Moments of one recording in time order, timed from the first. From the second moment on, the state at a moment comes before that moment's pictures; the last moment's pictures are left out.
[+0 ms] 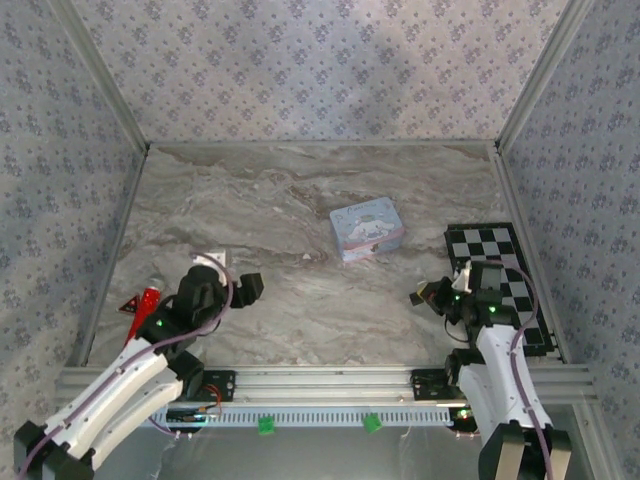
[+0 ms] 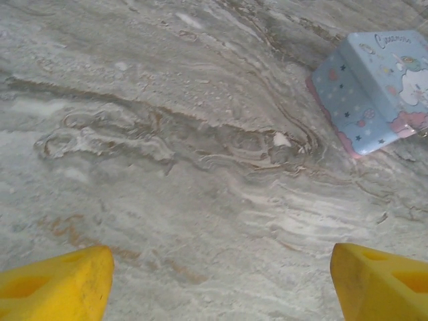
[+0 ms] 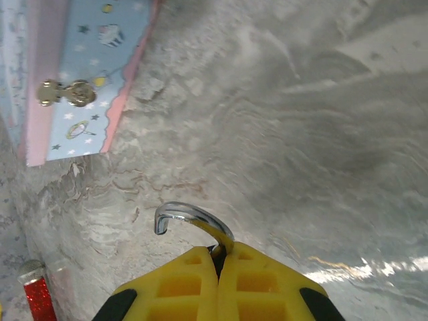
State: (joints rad) left arm -0.59 0.51 0.35 -0.41 -0.11 -0.56; right arm -0.13 0.69 0.34 -0.63 -0.54 0.68
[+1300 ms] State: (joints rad) left arm -0.58 0.26 0.27 -0.47 -0.15 -0.56; right arm -0.23 0.69 0.20 -0.58 -0.47 0.78
